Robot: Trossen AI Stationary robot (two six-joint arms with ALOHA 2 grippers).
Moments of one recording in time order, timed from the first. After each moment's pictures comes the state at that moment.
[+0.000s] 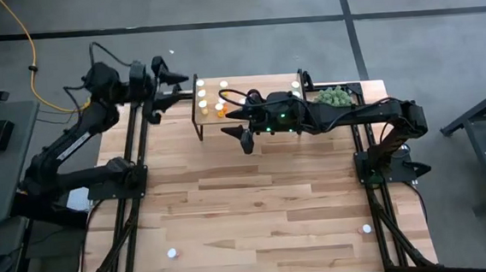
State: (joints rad) left arm 0.95 0.92 0.94 0.21 0.84 -0.22; right arm -0.08 1.61 1.43 -0.03 0.08 0.22
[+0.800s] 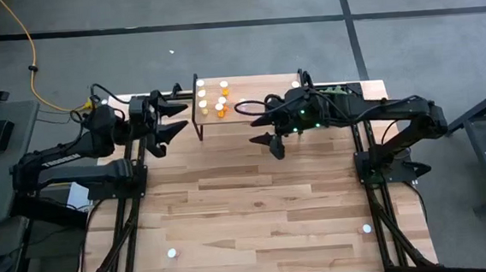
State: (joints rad) left arm 0.39 0.68 0.69 0.23 0.13 -0.21; right arm -0.07 1.43 1.43 -0.46 -0.05 0.13
